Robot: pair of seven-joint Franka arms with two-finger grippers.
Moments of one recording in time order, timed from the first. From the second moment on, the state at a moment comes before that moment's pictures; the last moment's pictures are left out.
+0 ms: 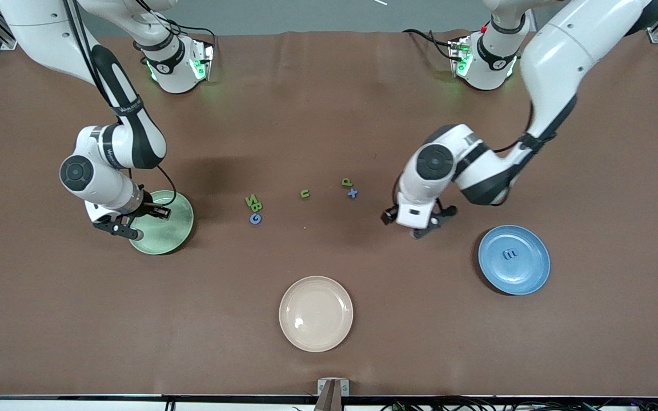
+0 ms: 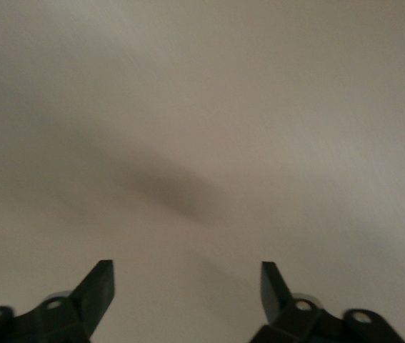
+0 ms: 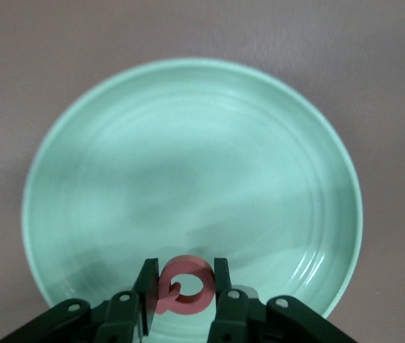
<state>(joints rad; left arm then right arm) 0.14 0.69 -0.83 -1.84 0.56 2.23 -1.51 0.12 0.34 -0.06 -2.25 0.06 2.51 0.31</state>
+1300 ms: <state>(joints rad) -0.18 0.80 -0.66 -1.81 0.56 2.43 -2.04 0.36 0.37 -0.03 -2.09 0.06 2.42 0.70</state>
